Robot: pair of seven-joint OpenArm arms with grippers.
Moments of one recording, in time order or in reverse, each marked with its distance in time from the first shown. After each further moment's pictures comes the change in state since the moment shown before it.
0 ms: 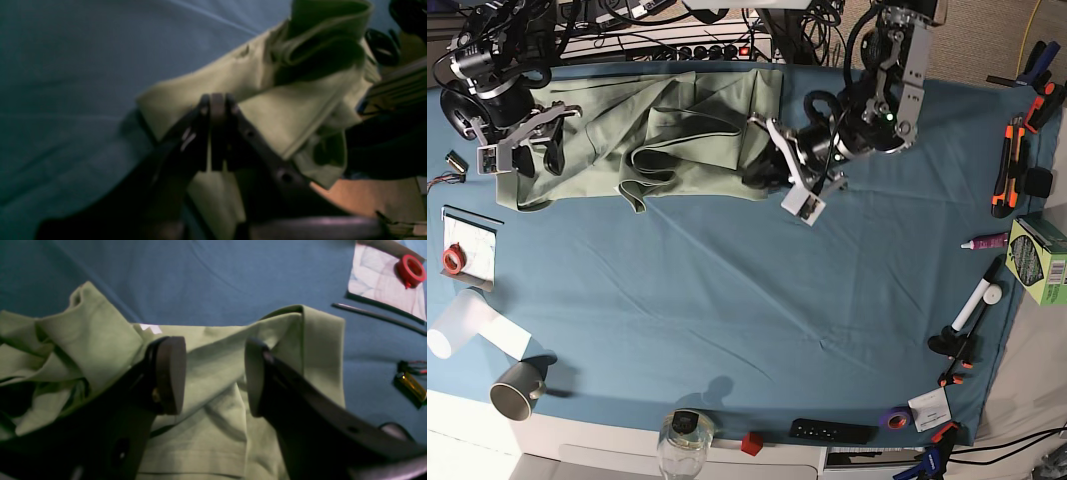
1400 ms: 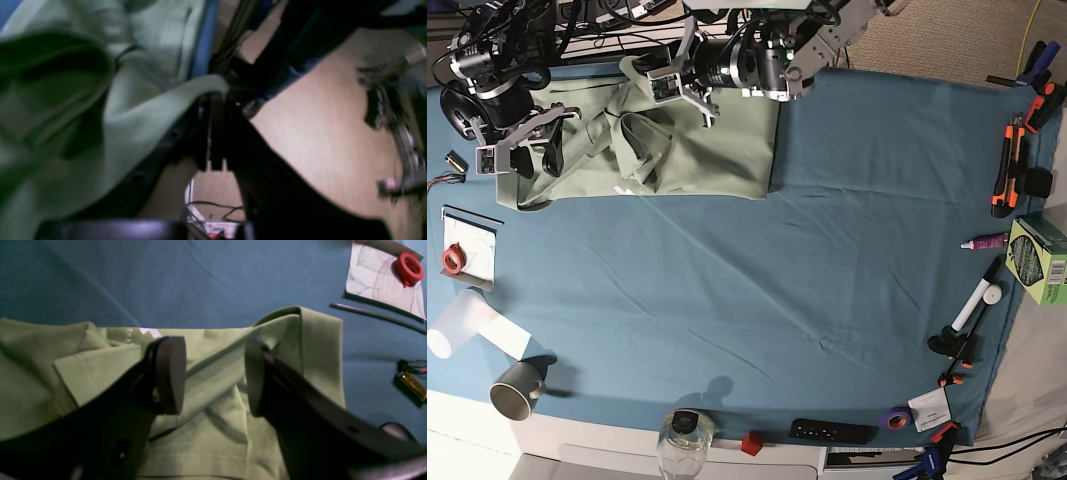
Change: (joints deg) left arm -1.9 0.0 32.3 -2.6 12.5 -18.2 -8.3; right arm 0.0 0.0 0.0 0.0 0.2 -1.4 0.4
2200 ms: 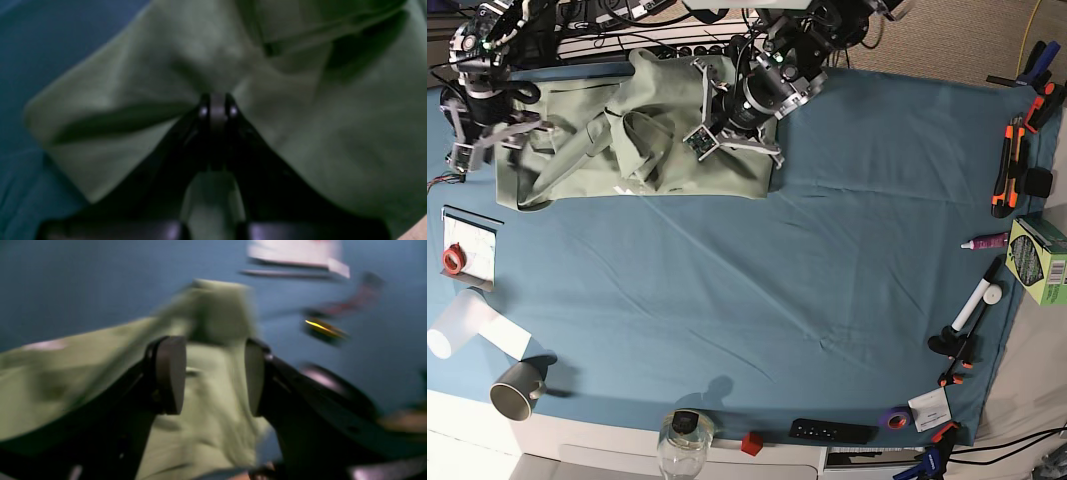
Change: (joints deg) left arm 0.2 -0.3 -1.6 -0.2 23.3 35.4 3.1; right arm 0.1 0.0 0.0 -0.3 -16.3 -20.1 2.4
